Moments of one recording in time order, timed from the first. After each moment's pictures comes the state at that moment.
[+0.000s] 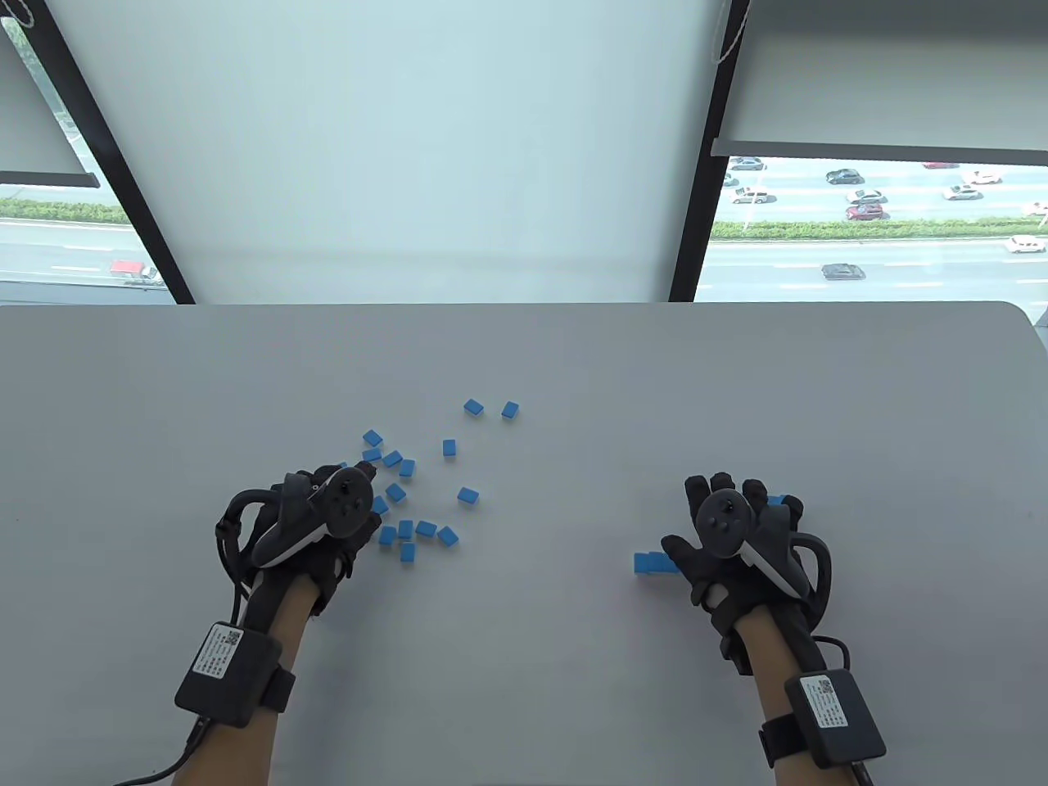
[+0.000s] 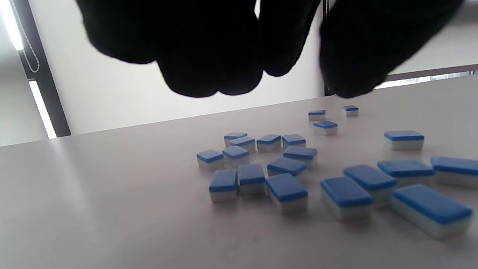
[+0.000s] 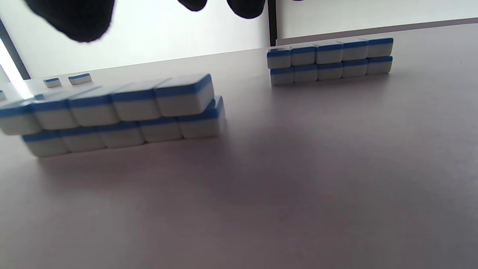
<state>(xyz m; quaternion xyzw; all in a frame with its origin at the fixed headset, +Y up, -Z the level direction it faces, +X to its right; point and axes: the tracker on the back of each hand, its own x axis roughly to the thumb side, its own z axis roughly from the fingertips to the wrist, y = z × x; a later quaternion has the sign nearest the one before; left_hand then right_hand) -0.248 -0.703 -0.384 -0.01 -0.07 -0.10 0.99 0.206 -0.740 -0.356 -0.04 0.06 0.99 0.08</state>
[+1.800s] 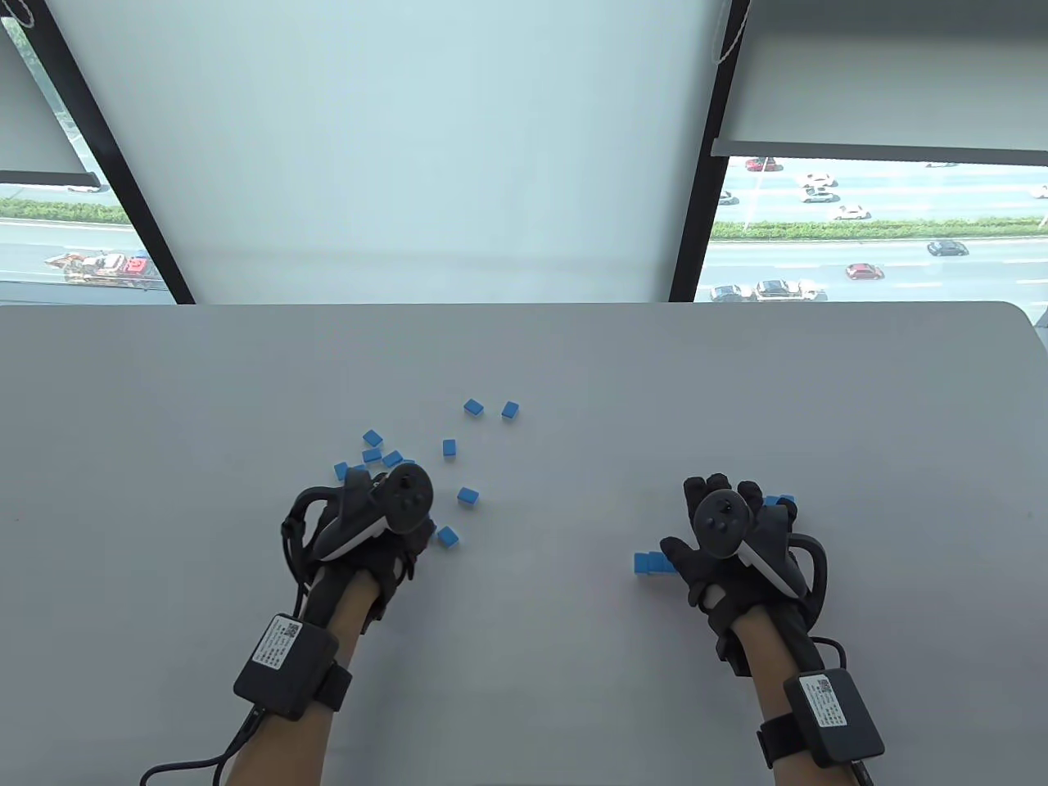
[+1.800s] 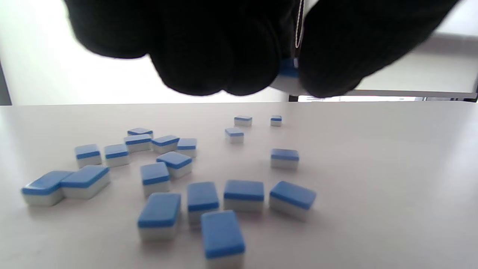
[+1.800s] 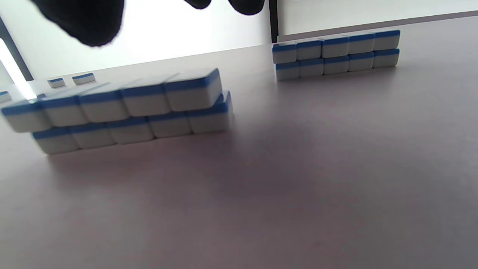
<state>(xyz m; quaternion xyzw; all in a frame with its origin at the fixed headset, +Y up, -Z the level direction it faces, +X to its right) -0.163 -0.691 -0.375 -0.03 -0.12 0.00 0.99 0.204 -0.744 -0.357 -0.04 0.07 0.99 0.08</state>
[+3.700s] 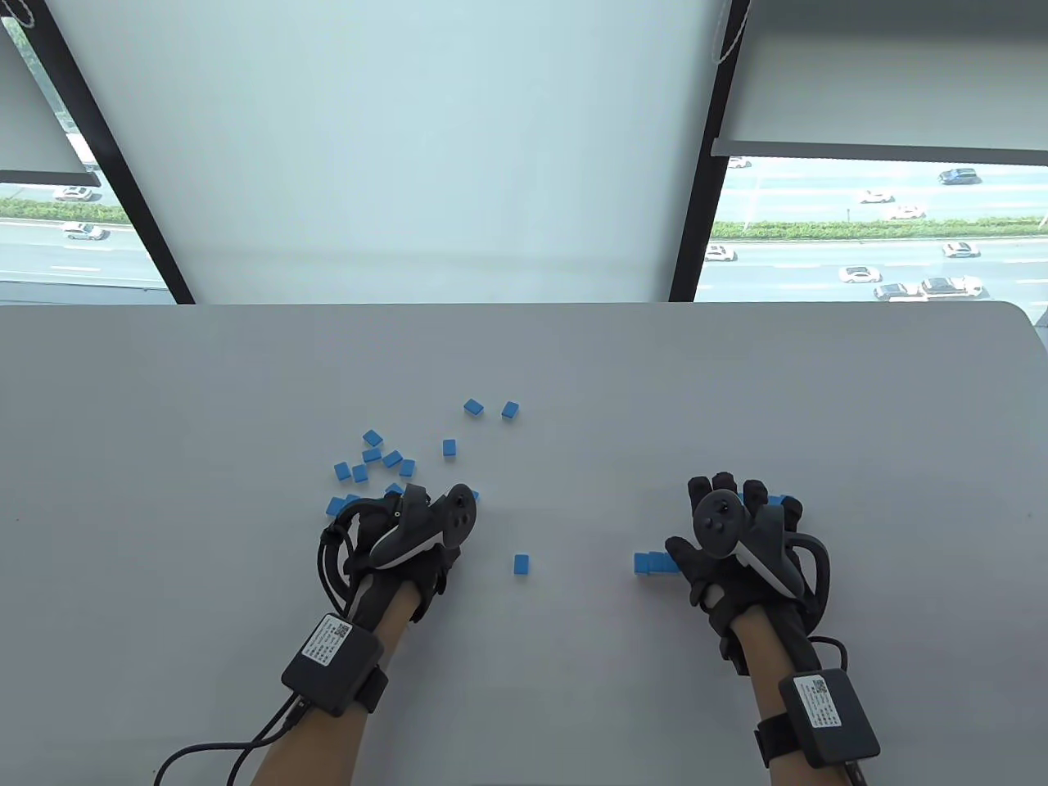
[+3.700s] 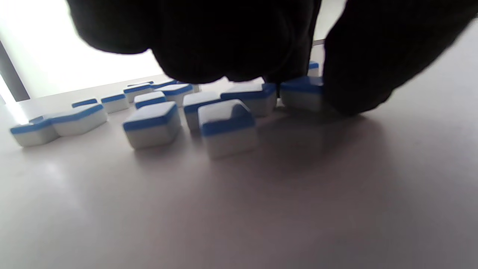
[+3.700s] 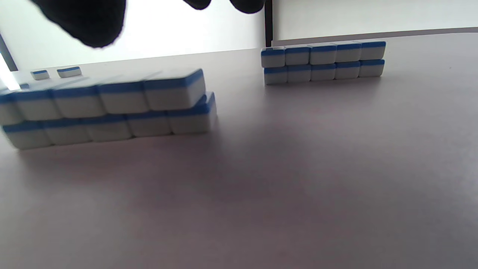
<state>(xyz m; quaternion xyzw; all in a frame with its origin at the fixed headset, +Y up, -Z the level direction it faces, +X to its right) -0.157 -0.747 -0.389 -0.07 -0.08 -0.08 0.99 0.204 -0.743 -0.357 -0.05 0.06 0.99 0.06</state>
